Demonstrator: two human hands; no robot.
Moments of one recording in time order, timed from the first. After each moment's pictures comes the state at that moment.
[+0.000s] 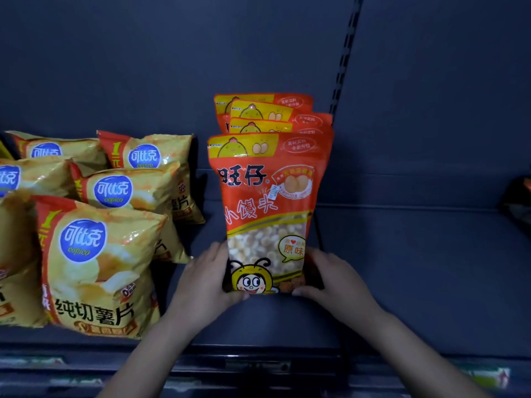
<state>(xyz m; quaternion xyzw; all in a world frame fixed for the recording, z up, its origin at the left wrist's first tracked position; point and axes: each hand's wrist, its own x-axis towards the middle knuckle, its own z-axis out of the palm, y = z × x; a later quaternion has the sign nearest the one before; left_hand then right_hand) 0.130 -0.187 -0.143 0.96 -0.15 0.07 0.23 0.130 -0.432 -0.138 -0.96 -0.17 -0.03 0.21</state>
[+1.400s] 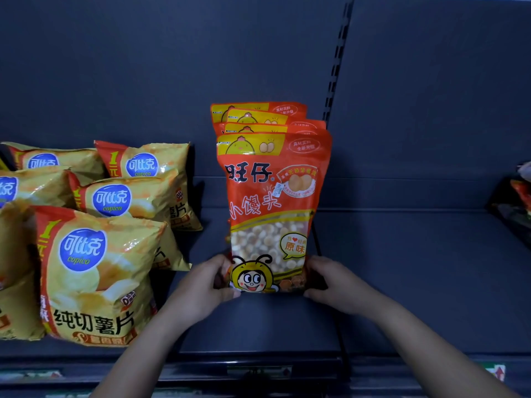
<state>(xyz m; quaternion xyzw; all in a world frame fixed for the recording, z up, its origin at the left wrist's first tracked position) 0.144 -0.173 -0.146 0.91 -0.09 -0.06 0.40 0.146 -0.444 -0.137 -0.93 -0.21 0.07 0.28</state>
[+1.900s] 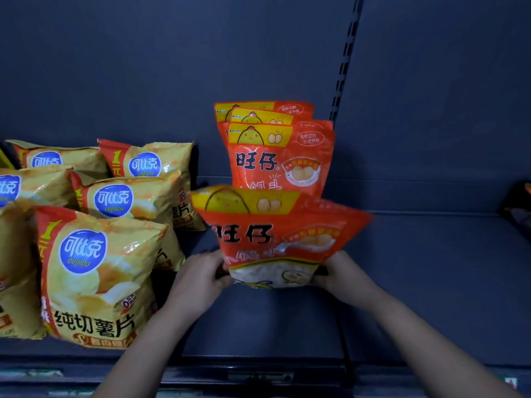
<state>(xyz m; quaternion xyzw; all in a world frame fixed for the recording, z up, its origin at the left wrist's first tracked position) 0.158 -0.171 -0.146 0.95 -0.15 0.06 0.28 0.168 -0.445 -0.145 -0.92 -0.16 0.05 0.36</state>
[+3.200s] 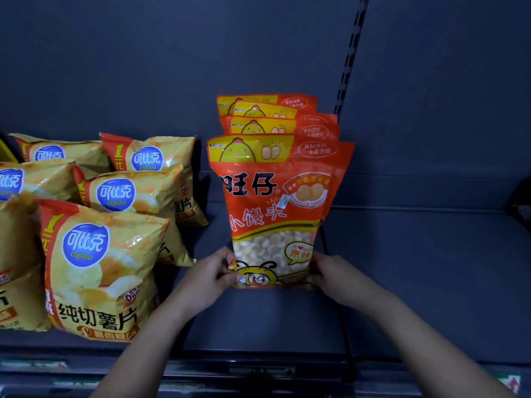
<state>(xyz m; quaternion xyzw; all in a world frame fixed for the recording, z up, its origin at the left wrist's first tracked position) 0.156 -0.167 -0.156 0.90 -0.08 -0.09 0.42 0.162 -0.433 -0.138 -0.95 -0.13 0.15 0.22</state>
